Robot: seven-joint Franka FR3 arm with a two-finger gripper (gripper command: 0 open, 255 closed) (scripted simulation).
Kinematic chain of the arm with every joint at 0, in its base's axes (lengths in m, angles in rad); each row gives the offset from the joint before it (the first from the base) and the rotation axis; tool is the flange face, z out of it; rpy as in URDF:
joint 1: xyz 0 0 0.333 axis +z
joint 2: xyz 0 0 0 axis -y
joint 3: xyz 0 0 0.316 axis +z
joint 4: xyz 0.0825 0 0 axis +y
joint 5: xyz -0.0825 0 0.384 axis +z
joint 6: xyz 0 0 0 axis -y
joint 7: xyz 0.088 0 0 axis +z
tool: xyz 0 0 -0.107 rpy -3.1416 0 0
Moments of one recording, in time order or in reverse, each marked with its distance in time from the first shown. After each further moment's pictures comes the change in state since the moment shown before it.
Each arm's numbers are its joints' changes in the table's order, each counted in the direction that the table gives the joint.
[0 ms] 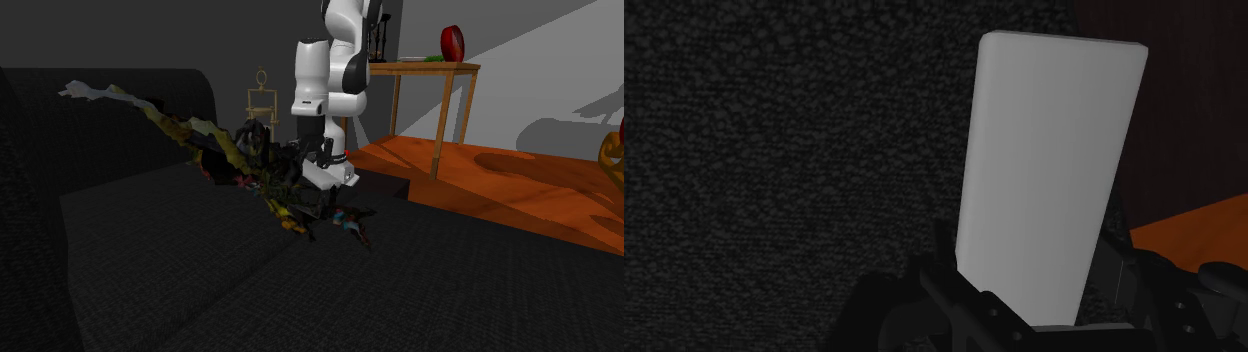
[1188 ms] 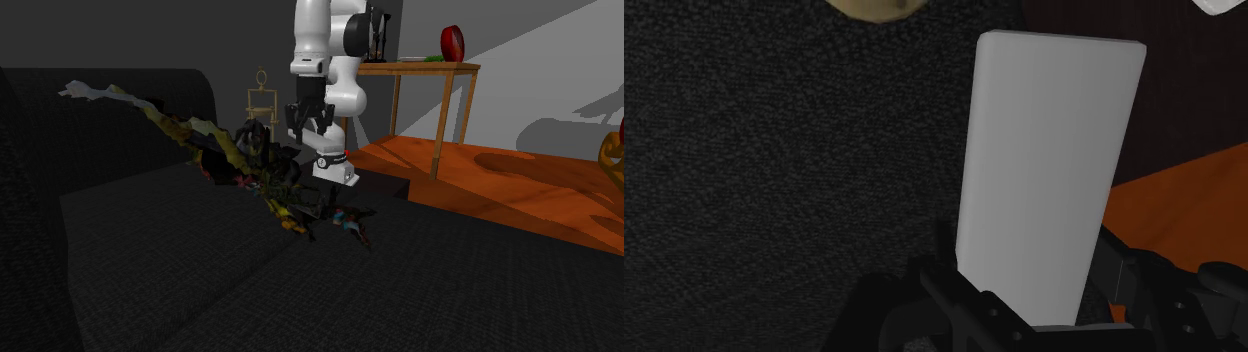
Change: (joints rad) arm -0.008 0.172 -0.040 -0.157 -0.034 -0.329 0.001
